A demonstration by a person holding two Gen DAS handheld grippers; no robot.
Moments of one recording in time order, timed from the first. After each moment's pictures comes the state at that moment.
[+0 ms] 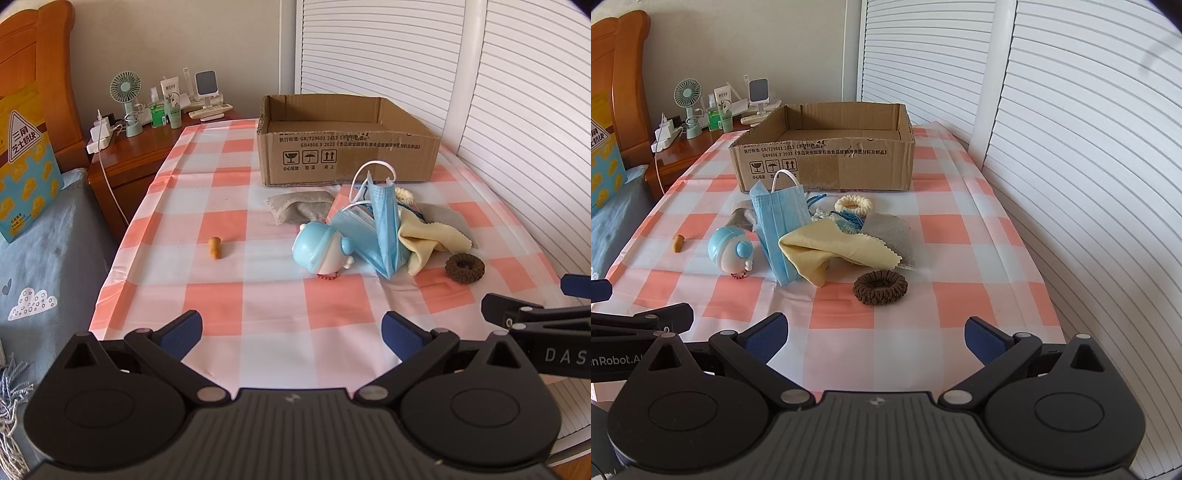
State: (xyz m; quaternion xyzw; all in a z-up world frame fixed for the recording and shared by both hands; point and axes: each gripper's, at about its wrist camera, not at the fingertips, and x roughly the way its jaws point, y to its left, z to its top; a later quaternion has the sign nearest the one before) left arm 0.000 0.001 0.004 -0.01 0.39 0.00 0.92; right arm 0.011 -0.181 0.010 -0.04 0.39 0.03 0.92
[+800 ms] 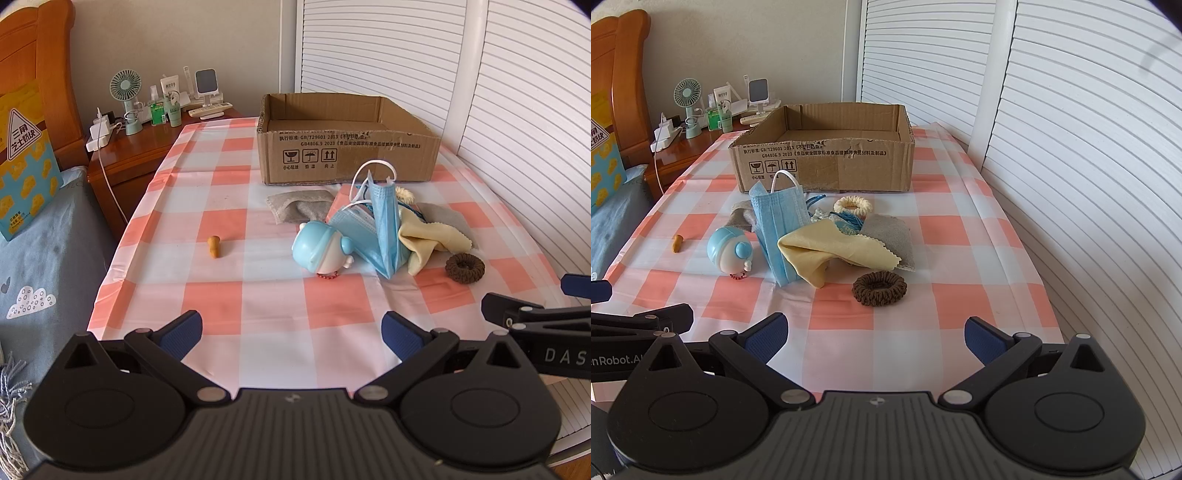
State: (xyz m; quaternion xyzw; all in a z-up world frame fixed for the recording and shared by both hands) left arm 0.001 0.002 0.003 -0.01 0.39 0.00 0.92; right arm 0.012 -0.181 0.010 -0.04 0.38 0.03 0.92
